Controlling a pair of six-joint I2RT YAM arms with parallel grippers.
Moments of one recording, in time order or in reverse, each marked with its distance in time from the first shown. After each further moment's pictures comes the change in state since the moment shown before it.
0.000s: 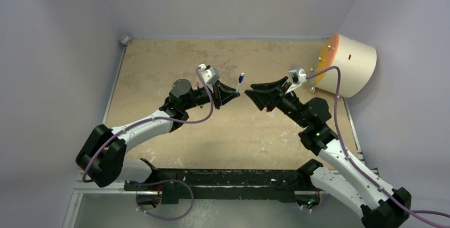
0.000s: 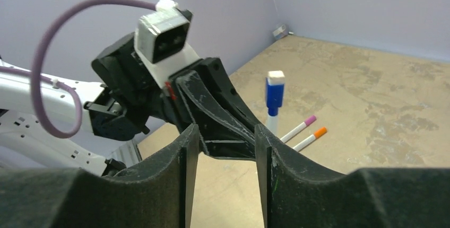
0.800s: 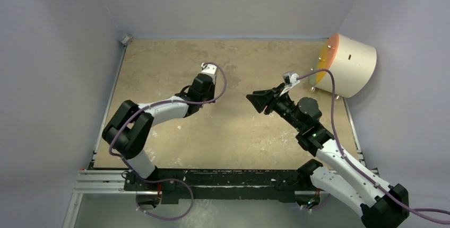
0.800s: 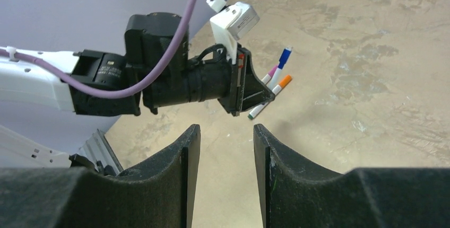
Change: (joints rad) left arm 0.033 0.290 0.164 -0.558 -0.785 -0.018; right arm 0.000 -0.013 -0.065 -0.138 0.131 -0.001
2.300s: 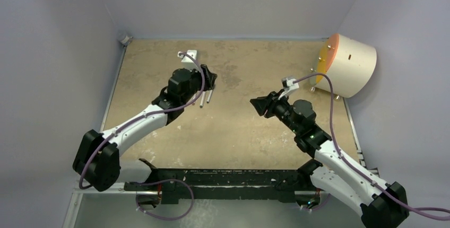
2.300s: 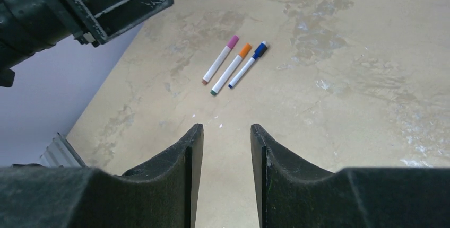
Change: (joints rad) left arm 0.041 -0.317 -0.021 0.065 0.092 -0.110; right arm 0.000 0.014 -0.068 -0.063 0.113 0.000
